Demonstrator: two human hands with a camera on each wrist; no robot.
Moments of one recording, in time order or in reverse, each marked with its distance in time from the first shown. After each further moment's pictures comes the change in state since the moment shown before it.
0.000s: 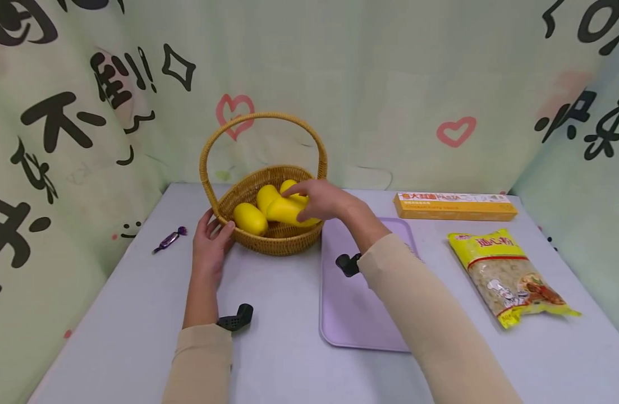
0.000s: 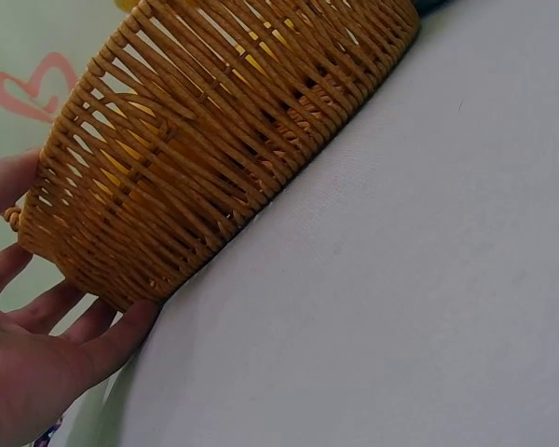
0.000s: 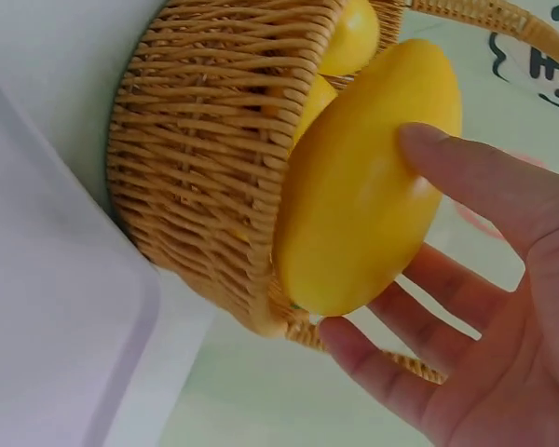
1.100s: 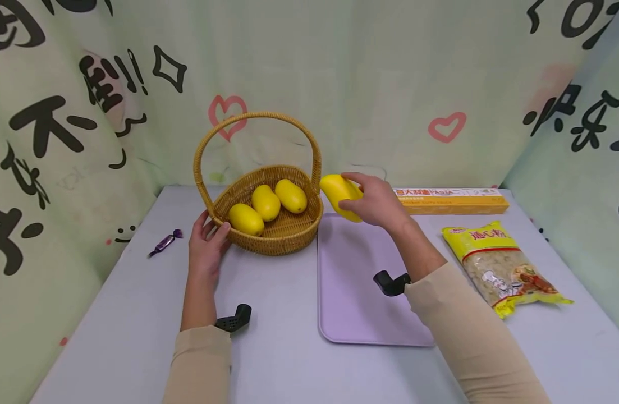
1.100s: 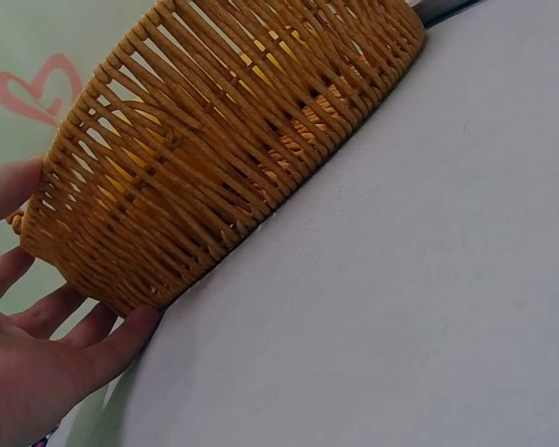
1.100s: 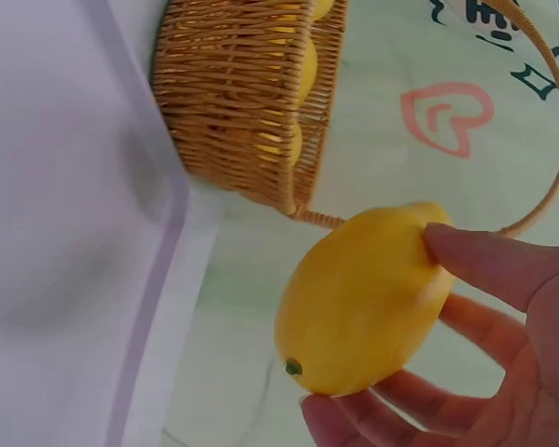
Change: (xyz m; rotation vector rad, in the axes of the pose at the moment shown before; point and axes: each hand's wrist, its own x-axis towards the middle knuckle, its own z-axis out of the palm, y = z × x) left_hand -0.001 0.001 0.001 -0.005 0.008 -0.024; right_hand -0.077 0.049 -0.011 0.194 0.362 0.220
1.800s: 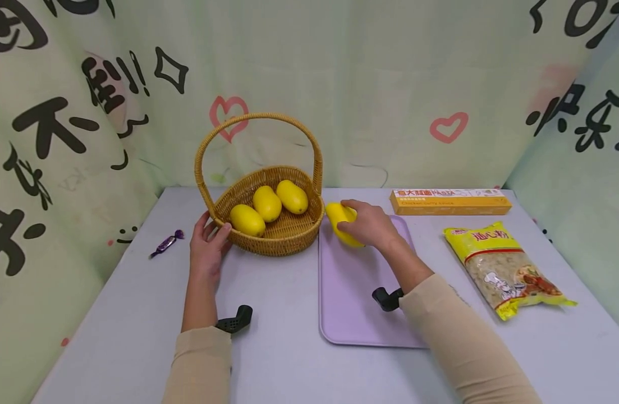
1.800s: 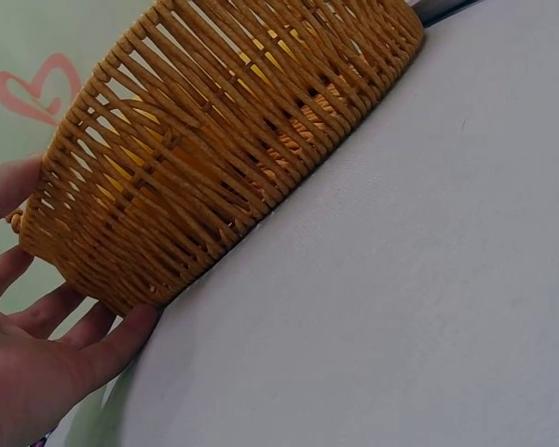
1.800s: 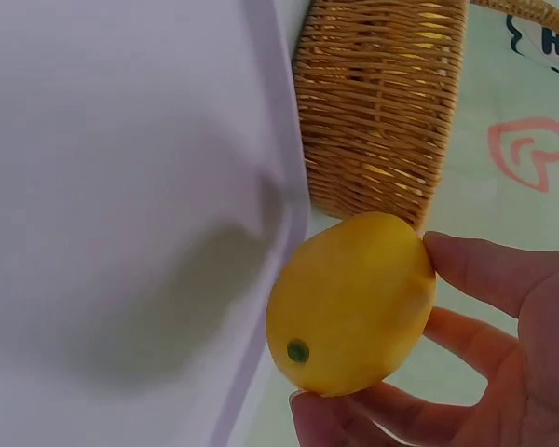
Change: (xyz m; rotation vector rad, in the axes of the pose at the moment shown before) left_hand -0.001 0.000 -0.001 0.017 0.011 0.000; right_hand 0.003 0.026 0.040 -0.116 -0.084 0.119
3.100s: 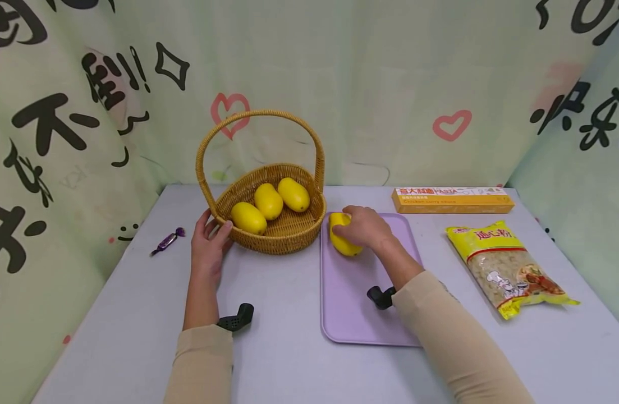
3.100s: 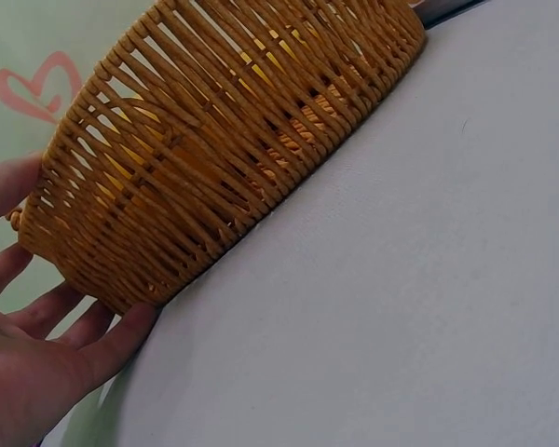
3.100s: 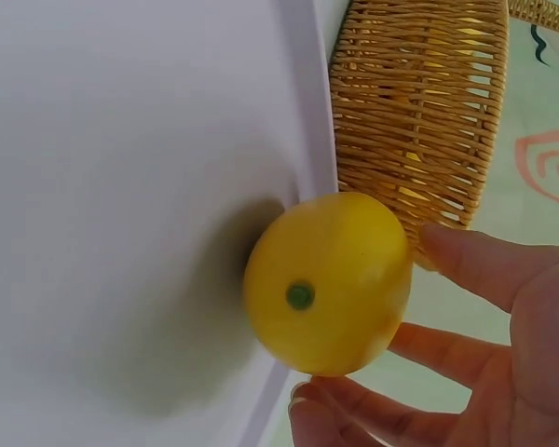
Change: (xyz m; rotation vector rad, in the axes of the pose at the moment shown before) left_hand 0.000 -0.002 0.000 -0.004 -0.002 0.020; right_hand 0.008 -0.004 0.013 -0.060 -0.061 0.059
